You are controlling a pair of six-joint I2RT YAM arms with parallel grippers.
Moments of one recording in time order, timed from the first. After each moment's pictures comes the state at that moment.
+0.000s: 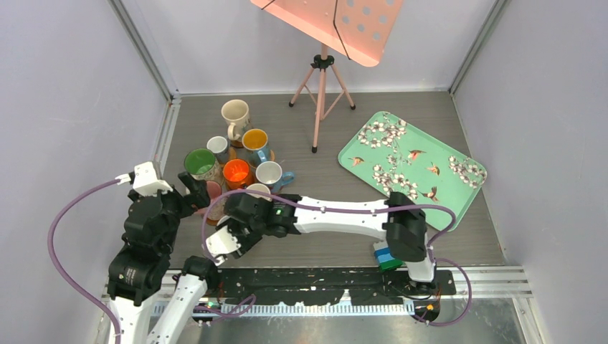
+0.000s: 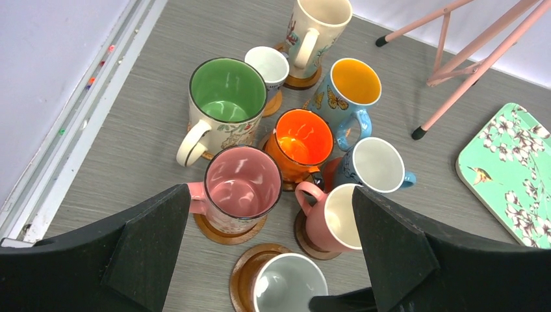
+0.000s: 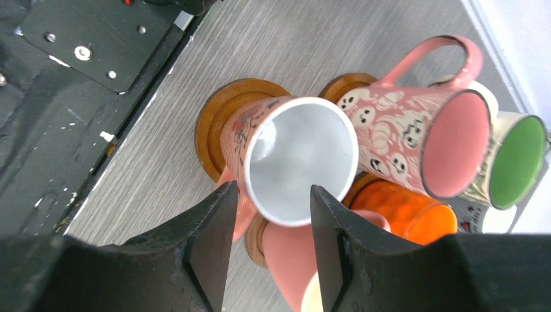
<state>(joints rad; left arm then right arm) -0.23 0.39 0.96 -0.85 -0.34 -0.36 1.36 1.99 1.71 -0.53 -0.17 -0.94</state>
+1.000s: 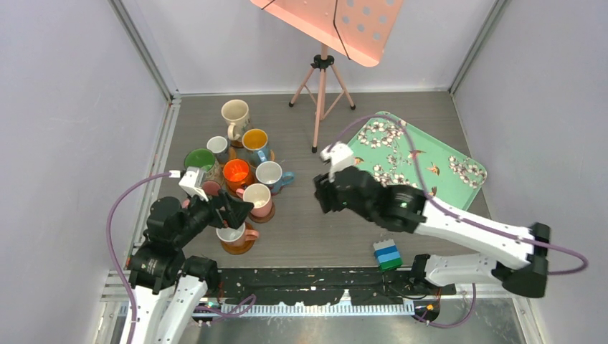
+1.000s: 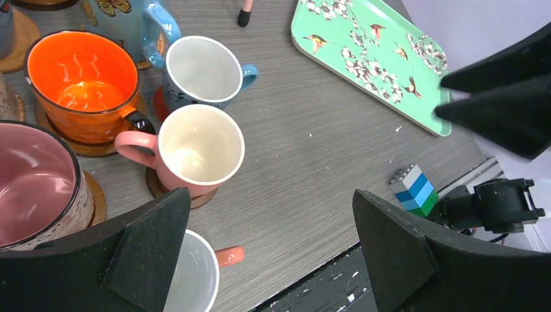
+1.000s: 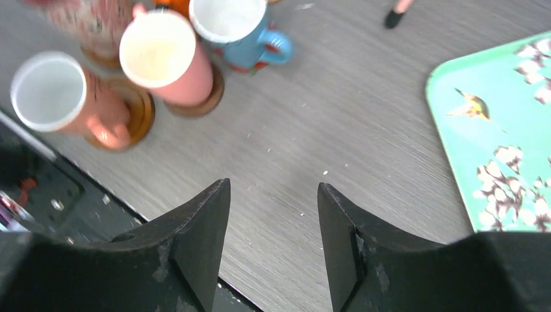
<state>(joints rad) -0.23 0.33 0.71 -0.69 0.34 -0.38 1.17 1.18 1.11 -0.56 0.41 0.32</state>
